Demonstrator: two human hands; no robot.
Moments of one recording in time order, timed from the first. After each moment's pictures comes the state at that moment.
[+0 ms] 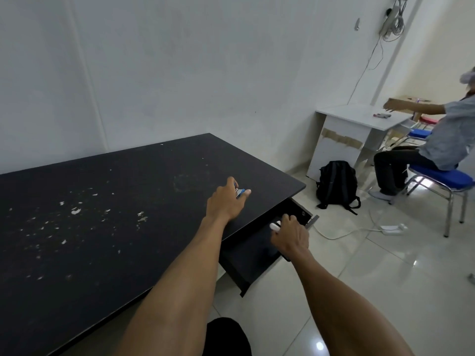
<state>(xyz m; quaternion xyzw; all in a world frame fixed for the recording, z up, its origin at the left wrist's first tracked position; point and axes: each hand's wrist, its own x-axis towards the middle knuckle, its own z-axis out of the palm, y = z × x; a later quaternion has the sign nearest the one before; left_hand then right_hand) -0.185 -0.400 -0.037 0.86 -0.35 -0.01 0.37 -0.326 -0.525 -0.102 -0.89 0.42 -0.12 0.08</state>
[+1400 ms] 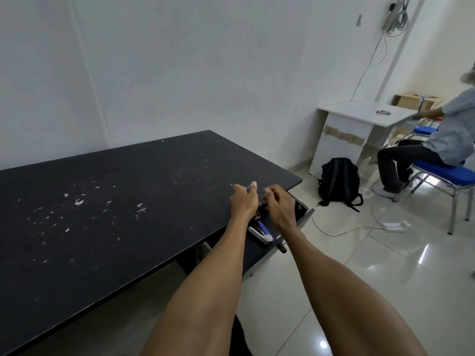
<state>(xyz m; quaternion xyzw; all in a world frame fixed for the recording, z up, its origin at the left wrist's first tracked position) -0.250 -0.438 -0.037 0.74 -0.16 -0.20 0.62 -0.314 -0.516 -0.066 -0.77 0.26 -0.38 0.43</state>
